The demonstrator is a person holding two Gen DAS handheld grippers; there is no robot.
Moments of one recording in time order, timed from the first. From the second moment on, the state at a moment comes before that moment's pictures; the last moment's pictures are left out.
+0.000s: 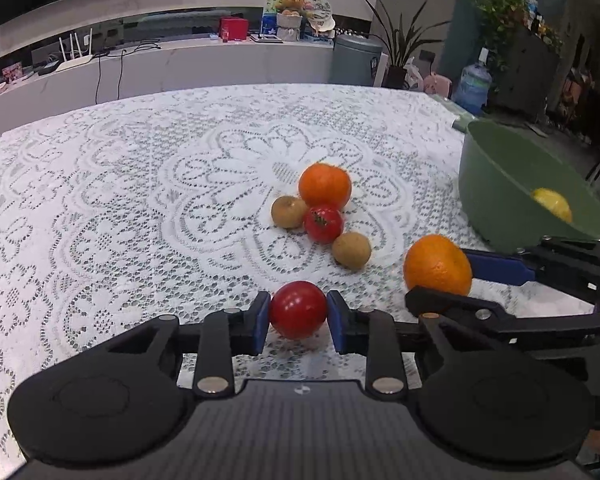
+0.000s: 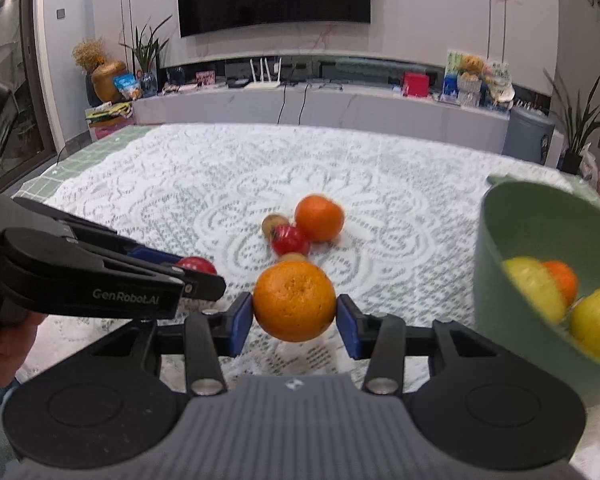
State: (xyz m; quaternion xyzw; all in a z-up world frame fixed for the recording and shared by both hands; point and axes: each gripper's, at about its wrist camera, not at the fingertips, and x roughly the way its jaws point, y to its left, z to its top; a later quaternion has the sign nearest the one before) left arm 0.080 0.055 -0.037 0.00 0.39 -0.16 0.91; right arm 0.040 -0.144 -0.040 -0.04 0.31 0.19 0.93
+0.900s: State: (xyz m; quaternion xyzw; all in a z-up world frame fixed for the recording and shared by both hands) left arm 0.103 -0.102 0.040 0.10 0.32 -0.29 0.90; right arm 0.055 -0.297 0.026 -0.02 0.30 0.01 0.95
